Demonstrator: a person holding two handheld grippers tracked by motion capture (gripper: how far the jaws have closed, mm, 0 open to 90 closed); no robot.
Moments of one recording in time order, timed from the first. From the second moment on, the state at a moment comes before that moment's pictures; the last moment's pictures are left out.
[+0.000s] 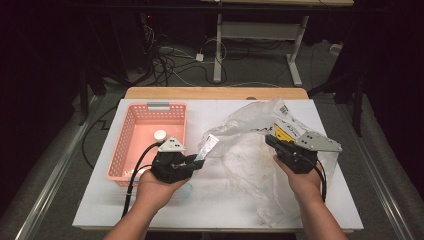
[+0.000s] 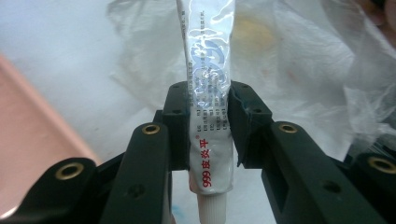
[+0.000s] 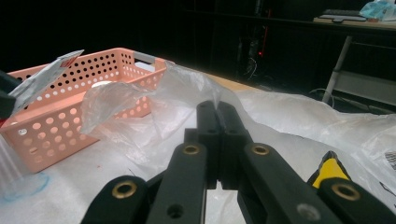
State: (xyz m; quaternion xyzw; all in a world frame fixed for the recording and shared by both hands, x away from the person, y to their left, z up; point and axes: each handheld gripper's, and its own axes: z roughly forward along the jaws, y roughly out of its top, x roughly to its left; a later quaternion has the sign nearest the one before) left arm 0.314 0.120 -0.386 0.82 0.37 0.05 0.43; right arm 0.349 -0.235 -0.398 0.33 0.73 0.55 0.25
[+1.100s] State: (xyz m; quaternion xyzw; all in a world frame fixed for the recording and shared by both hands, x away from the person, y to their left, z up) left arm 0.365 0.040 -0.414 0.83 0.37 0.03 0.42; right arm 0.337 -0.237 -0.388 0.32 0.72 0.56 0.25
